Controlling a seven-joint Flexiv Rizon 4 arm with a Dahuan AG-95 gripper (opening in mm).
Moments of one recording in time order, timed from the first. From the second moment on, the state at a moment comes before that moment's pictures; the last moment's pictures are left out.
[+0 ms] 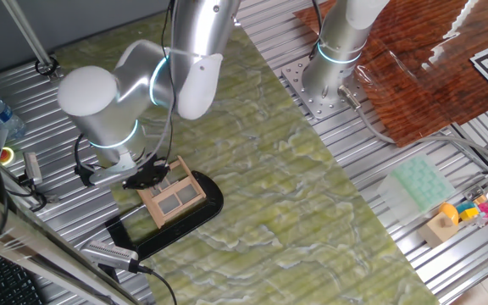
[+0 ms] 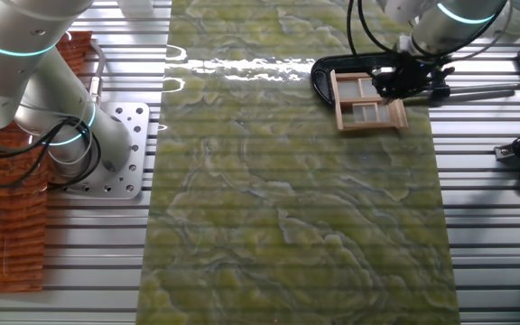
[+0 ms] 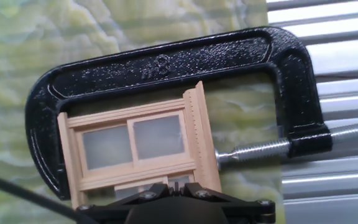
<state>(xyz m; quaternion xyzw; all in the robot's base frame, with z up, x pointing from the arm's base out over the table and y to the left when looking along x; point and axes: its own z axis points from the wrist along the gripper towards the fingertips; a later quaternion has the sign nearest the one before) 0.627 0.097 0.043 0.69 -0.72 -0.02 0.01</state>
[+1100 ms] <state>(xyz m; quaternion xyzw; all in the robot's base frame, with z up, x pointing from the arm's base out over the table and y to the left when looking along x) 0.625 0.087 0.024 0.72 -0.69 -0.02 0.00</state>
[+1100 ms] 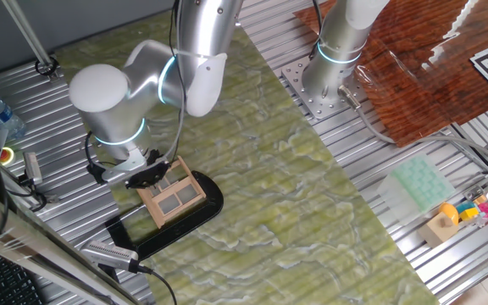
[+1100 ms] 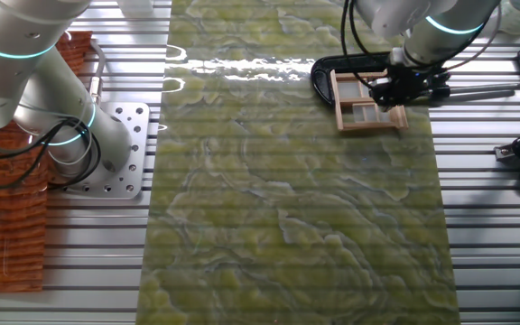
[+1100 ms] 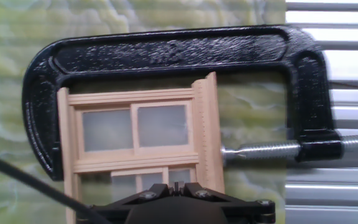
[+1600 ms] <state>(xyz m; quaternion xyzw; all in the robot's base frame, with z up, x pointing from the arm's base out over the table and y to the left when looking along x) 0.628 0.086 0.019 0.72 -0.70 -0.02 0.00</state>
